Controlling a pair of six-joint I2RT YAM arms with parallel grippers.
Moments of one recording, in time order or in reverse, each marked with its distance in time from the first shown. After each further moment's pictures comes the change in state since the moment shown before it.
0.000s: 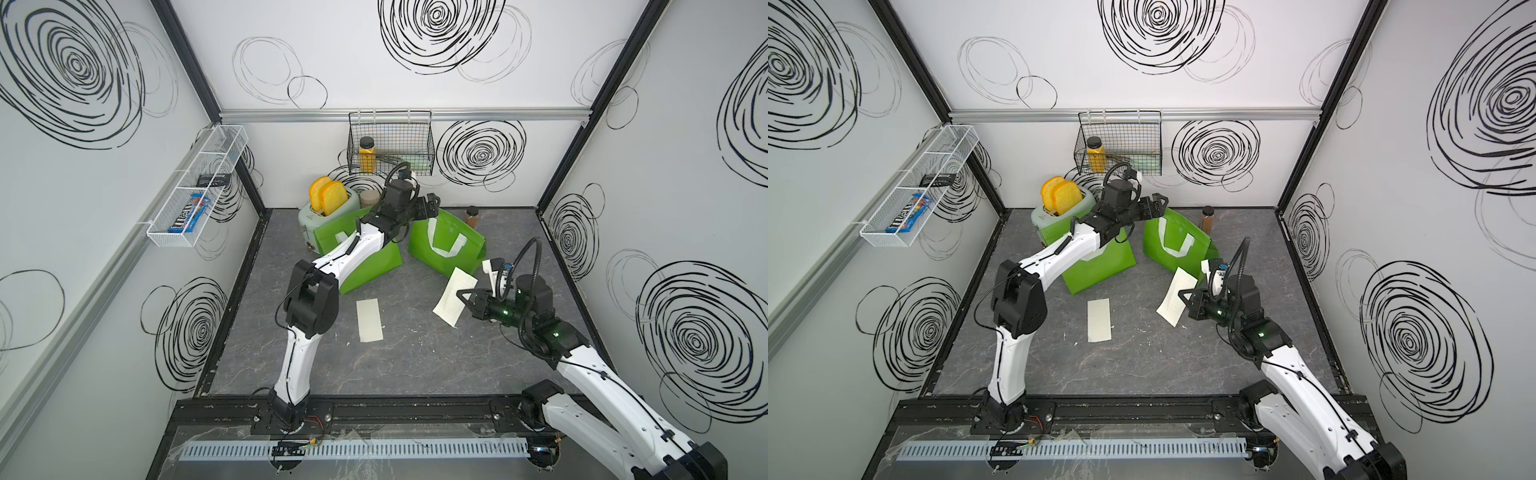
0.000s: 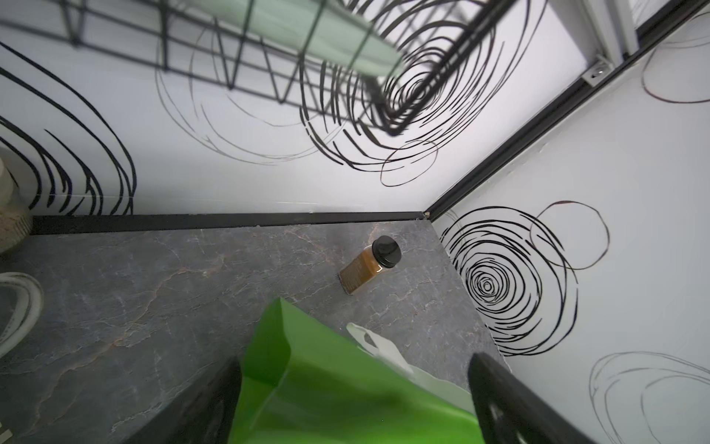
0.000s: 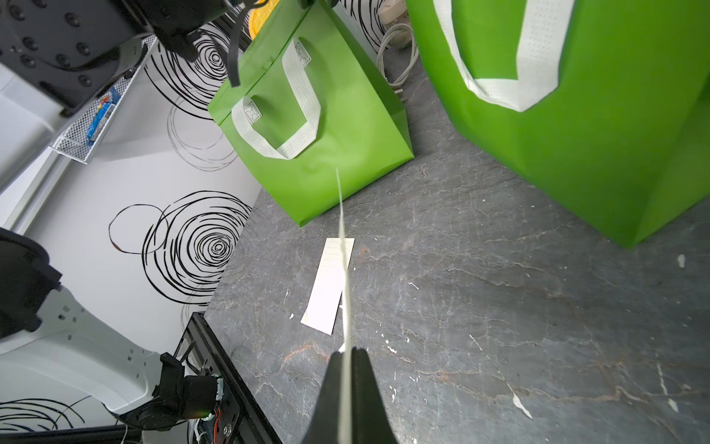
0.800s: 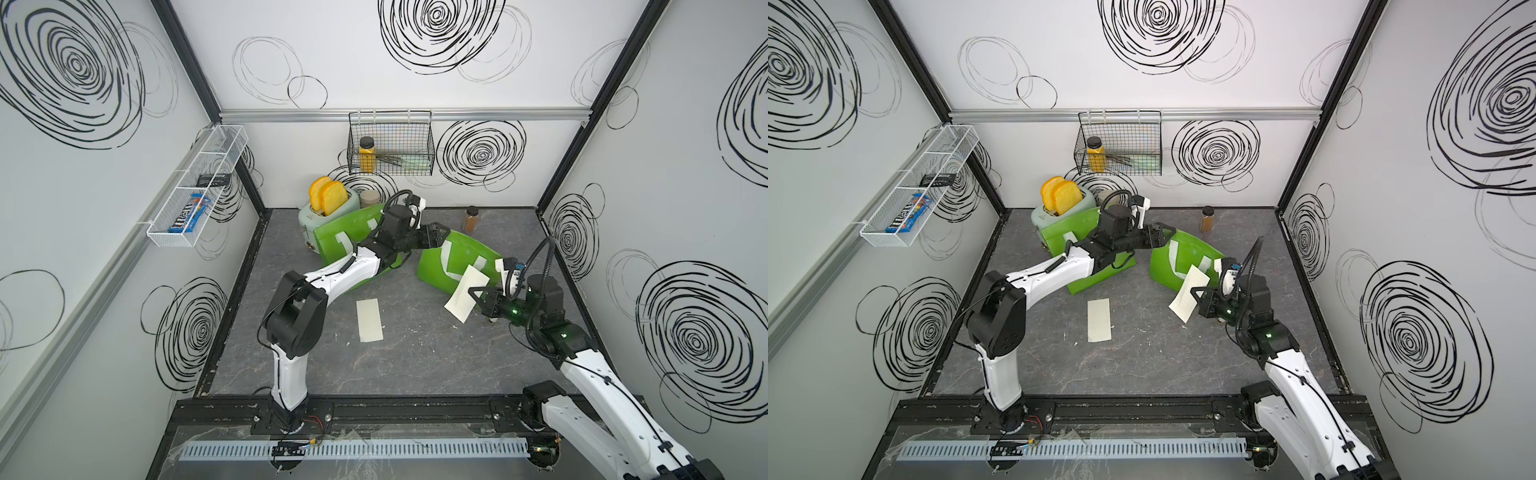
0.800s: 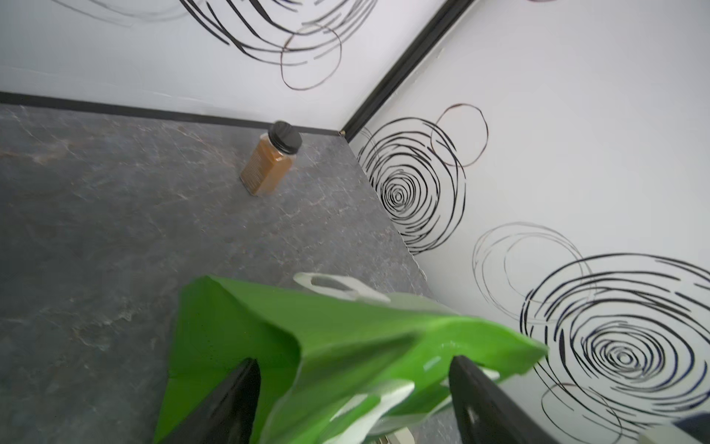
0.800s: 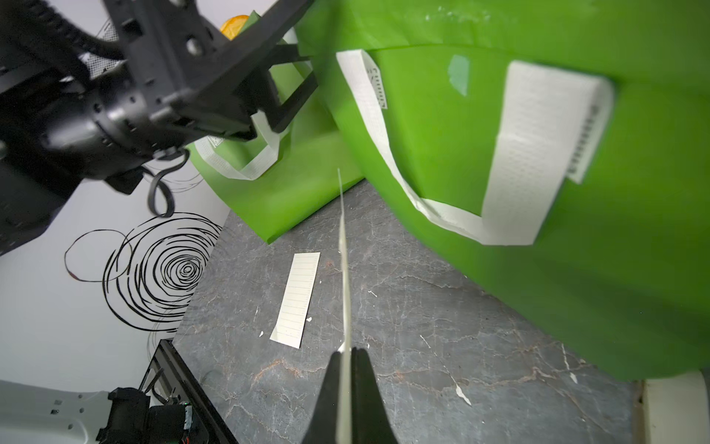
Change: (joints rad) left arm -0.115 -0.341 -0.587 0.270 0.238 -0.066; right arm -0.140 -0.008 0.005 -0.063 -0.001 -0.074
